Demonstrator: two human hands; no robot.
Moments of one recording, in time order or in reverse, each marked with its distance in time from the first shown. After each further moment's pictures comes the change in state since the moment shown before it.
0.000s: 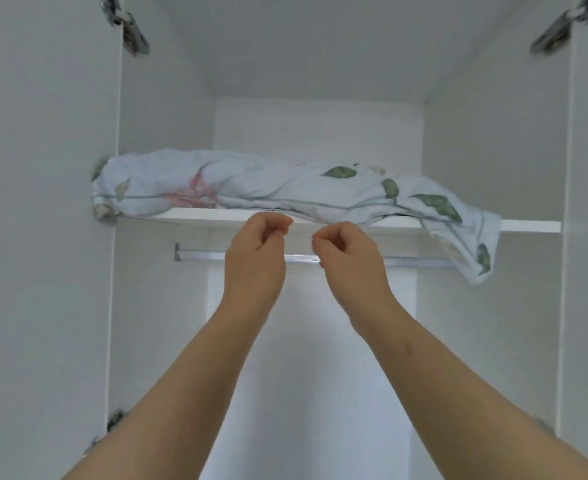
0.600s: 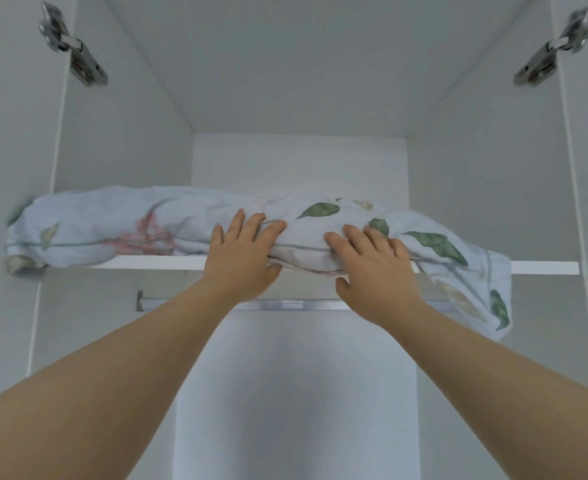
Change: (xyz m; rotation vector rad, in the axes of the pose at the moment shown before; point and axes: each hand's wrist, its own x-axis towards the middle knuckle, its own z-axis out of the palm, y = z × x) left_hand 0.140 -0.060 0.046 1.298 -0.284 0.490; right_hand 0.124 0.063 -0.050 -1.277 -0.013 -0.421
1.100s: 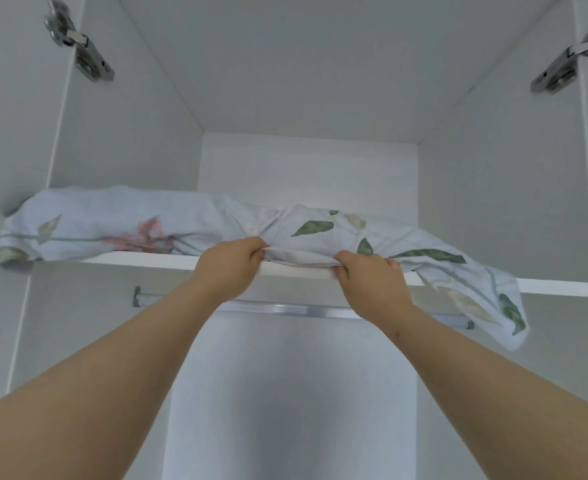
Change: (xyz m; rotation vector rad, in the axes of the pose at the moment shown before) left_hand 0.006 0.002 -0.002 -0.258 -0.031 -0.139; right_hand 0.021 0.015 0.011 0.137 -0.028 0.030
